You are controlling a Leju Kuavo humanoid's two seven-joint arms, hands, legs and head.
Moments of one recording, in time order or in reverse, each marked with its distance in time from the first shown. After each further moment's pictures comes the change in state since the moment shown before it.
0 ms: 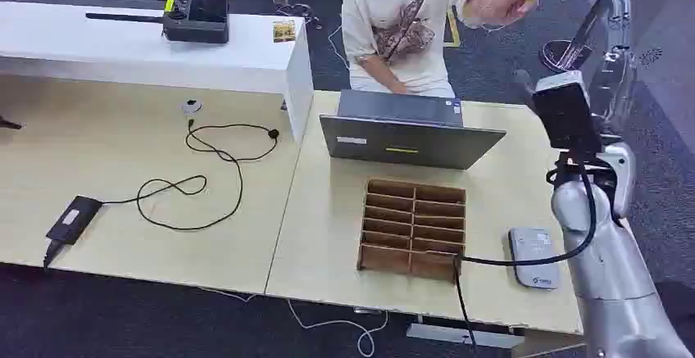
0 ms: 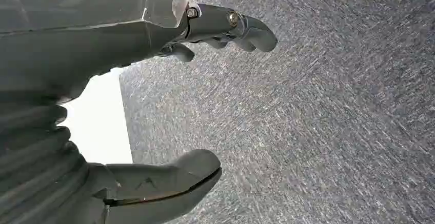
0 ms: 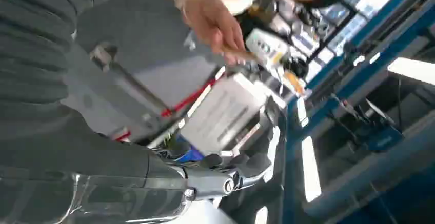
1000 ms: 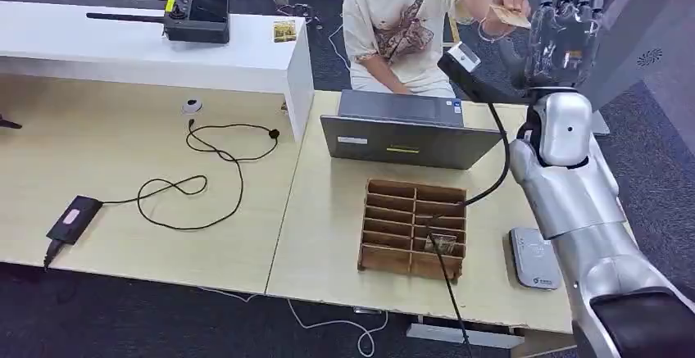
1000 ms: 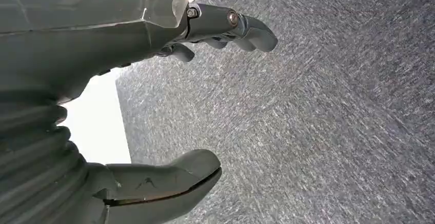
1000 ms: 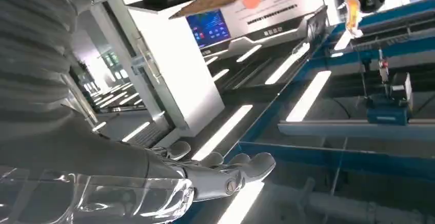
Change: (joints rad) left arm -0.001 0.003 0.000 0.000 -0.027 -0.021 -0.016; right arm -0.286 0.097 0.119 0.469 0.749 -0.138 0.296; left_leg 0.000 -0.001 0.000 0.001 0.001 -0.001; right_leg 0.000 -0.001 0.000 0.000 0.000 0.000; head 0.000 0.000
